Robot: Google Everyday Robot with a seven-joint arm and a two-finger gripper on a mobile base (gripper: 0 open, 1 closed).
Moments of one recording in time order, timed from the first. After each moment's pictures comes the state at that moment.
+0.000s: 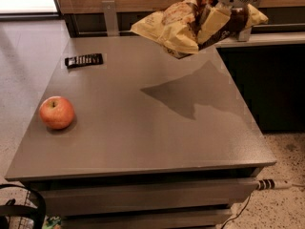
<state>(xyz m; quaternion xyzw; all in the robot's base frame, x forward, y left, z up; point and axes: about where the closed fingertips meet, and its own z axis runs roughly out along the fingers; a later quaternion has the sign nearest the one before) 0.630 -0.116 1.024 -0.69 0.62 -0.02 0.36</state>
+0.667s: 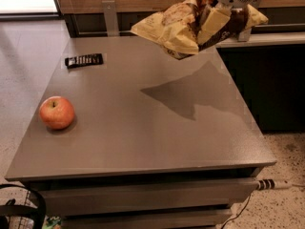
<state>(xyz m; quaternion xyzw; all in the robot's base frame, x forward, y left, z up) 0.630 -0.115 1.024 -0.69 0.62 -0.02 0.36</state>
